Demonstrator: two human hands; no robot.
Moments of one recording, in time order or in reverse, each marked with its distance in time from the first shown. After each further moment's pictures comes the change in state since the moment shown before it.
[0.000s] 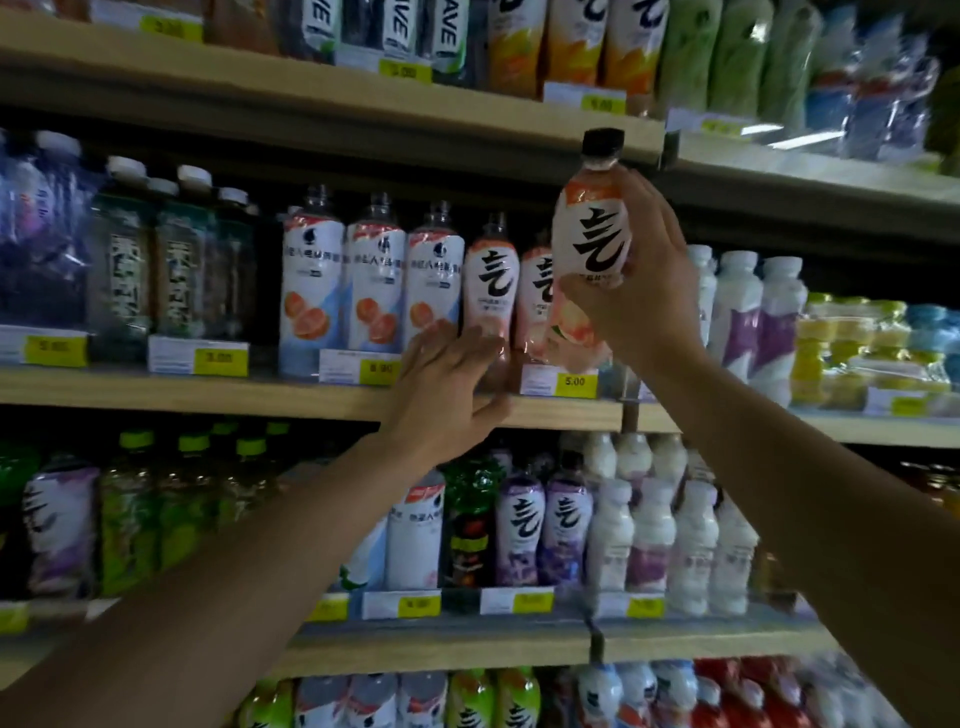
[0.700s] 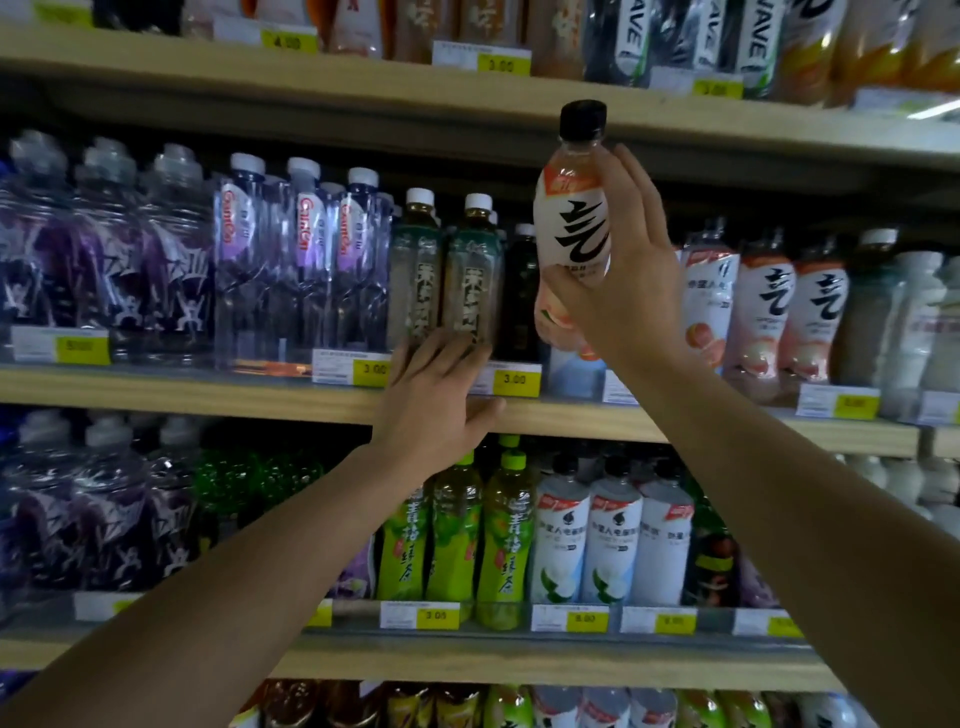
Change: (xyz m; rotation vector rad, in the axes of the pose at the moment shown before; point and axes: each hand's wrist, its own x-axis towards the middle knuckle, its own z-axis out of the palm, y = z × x) left_hand -0.110 -0.268 -0.139 0.163 -0.037 -0.085; right_hand -0.010 -0.237 0.221 0.072 0.001 -0.126
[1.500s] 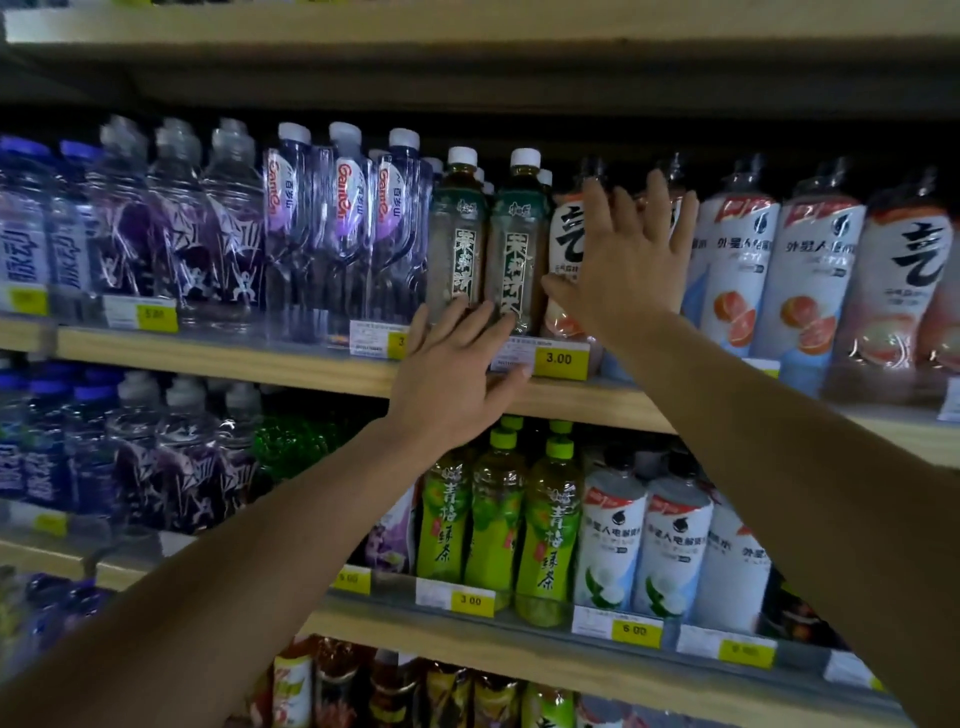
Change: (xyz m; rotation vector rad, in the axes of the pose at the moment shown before) left_hand 0.000 -0.007 0.000 0.116 -0.087 -0.104; right_hand 0.010 0.046 0.079 -0.631 -0.292 0.022
